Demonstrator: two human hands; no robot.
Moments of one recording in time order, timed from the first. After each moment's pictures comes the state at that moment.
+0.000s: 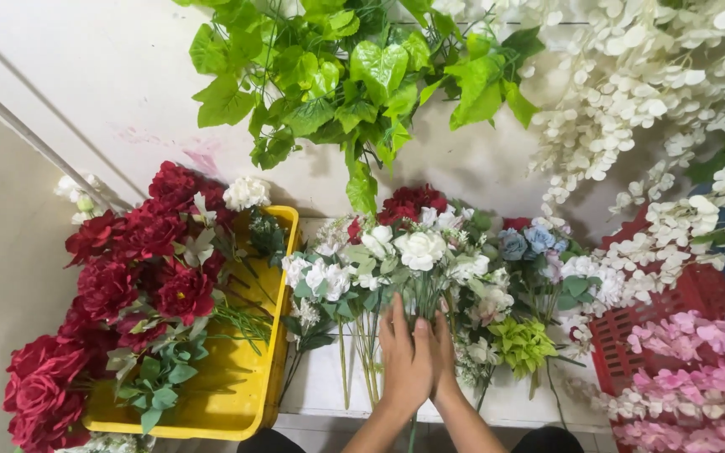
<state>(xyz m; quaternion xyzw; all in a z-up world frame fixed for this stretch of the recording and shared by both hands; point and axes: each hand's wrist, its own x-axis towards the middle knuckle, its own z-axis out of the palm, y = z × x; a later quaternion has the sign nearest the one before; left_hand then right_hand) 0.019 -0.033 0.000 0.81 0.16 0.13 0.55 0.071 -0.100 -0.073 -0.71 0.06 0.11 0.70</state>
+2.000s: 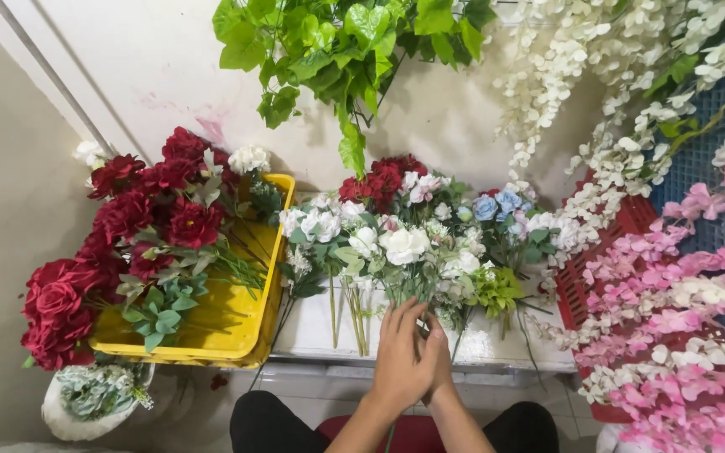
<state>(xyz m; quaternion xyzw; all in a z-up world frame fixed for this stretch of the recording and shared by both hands) -0.118 -0.087 0.010 0.85 -0.01 0.24 0.47 -0.076 -0.153 -0.017 -0.69 0.10 0.14 0.70</state>
